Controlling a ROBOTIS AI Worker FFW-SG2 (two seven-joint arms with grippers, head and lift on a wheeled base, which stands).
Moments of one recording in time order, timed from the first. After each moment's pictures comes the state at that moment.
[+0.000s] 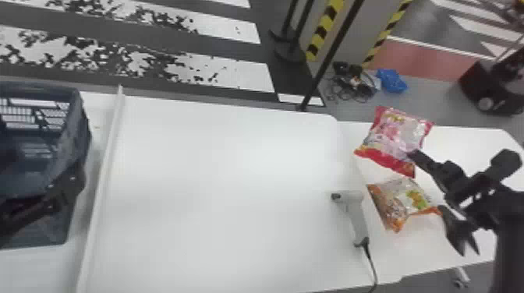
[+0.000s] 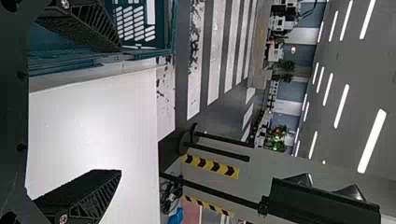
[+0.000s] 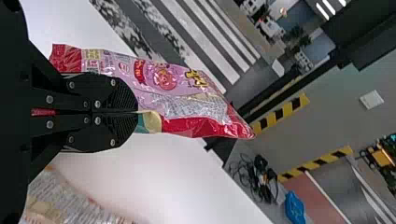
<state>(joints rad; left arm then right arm) 0.55 0.22 0.07 -2.37 0.33 0.55 -0.20 -0.21 -0.53 -0.79 -1.06 -0.50 0.75 0.43</state>
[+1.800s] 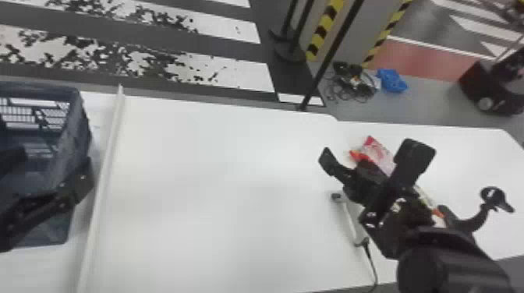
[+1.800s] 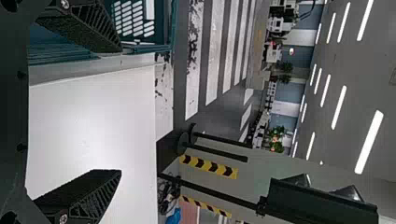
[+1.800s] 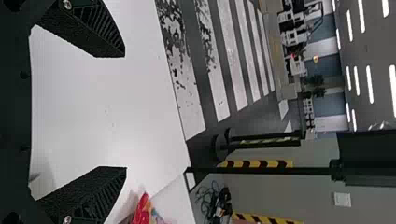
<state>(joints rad) 0.55 0.21 0.03 -2.35 0.31 0.52 -0.17 0.39 -0.12 -0.33 -2.19 -0.36 0.66 0.01</state>
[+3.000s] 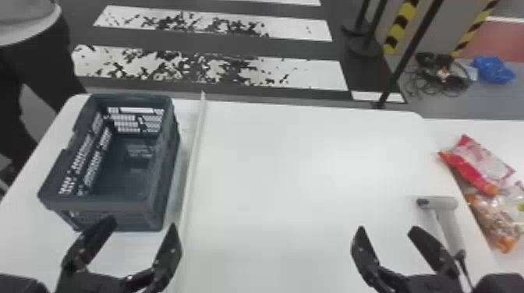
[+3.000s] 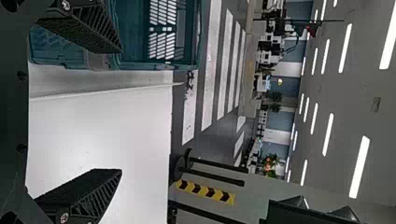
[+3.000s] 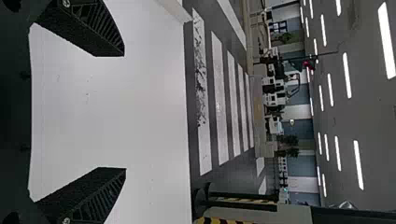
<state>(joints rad) 1.00 0.20 -0.07 -2.39 0.16 0.07 -0.01 1.00 -0.18 -0.03 -2.30 -0.23 0.01 -0.03</state>
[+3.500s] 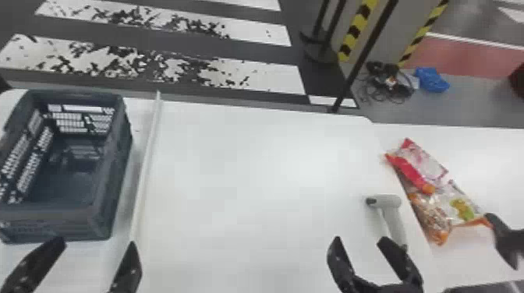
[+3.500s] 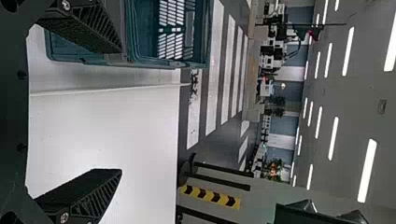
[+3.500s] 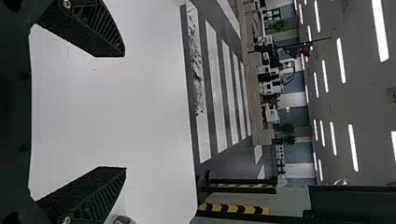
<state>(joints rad) 1.02 0.18 -0.13 -2.35 0.08 0.03 0.03 1.05 -0.22 -0.09 -2.22 -0.33 -0.13 -0.02</state>
